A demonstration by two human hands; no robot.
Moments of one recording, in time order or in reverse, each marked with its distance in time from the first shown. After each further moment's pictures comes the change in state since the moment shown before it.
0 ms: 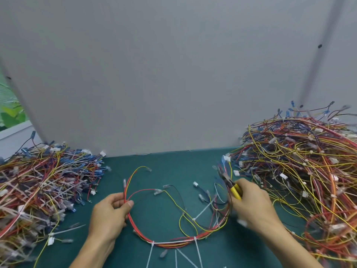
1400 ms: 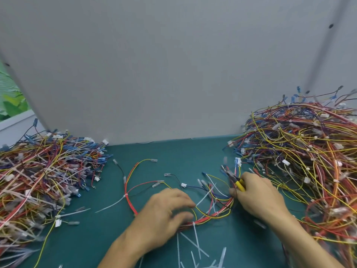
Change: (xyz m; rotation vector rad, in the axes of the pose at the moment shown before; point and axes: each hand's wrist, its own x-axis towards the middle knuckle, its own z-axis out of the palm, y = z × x) left_hand -0.065 0.034 0.040 0.601 -0.655 0.816; right_hand 0.000 0.011 -0.001 -0.309 -0.128 0.095
